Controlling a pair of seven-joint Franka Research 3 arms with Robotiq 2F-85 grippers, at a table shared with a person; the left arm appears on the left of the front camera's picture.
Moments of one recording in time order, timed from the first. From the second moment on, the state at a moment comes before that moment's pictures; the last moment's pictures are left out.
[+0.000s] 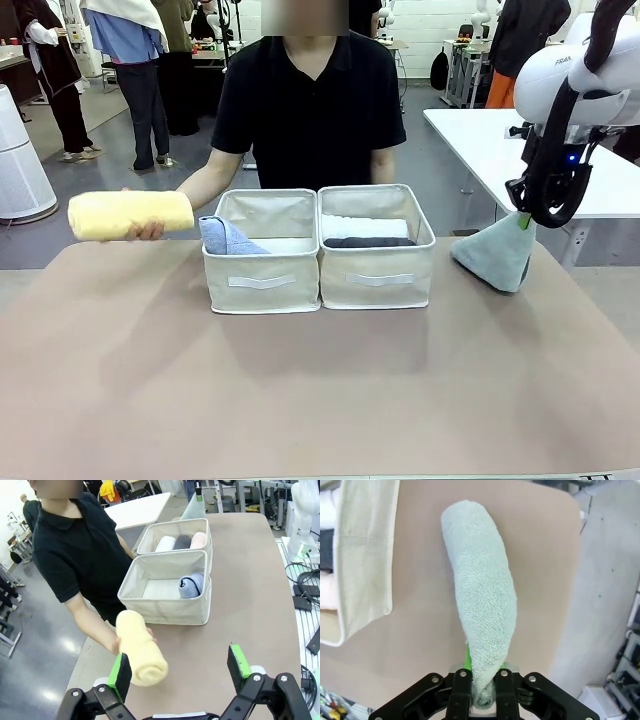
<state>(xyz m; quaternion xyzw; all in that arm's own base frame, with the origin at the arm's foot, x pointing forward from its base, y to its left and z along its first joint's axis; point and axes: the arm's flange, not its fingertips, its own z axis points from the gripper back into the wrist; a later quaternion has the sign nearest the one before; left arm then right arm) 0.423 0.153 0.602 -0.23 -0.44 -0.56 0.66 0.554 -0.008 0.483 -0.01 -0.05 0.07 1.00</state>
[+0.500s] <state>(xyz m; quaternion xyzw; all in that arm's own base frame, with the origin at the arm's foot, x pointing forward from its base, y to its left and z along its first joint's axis) 0.423 0.153 0.602 -0.23 -0.44 -0.56 0.66 0.455 0.046 0.638 -0.05 -0.11 0.12 0.98</state>
